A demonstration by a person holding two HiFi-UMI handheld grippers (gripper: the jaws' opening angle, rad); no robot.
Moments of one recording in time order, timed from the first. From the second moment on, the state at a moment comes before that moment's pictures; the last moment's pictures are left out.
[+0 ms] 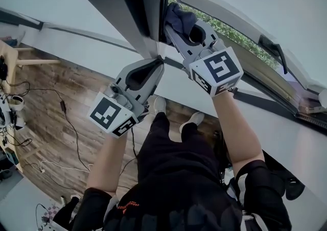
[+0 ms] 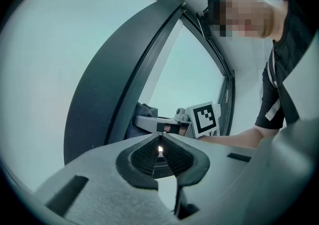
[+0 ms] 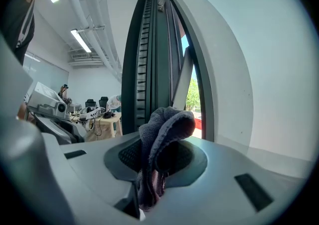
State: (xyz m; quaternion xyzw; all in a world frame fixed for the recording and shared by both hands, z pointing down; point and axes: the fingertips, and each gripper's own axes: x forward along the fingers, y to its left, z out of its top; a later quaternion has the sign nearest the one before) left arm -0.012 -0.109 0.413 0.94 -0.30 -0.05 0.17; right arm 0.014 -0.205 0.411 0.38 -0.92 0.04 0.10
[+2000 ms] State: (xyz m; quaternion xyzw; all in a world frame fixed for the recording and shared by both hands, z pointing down) left arm 0.001 -0.096 0.363 0.95 -0.30 -0.04 0.12; right arm 0.080 -0.166 0.346 0.40 -0.91 0.12 -0.01
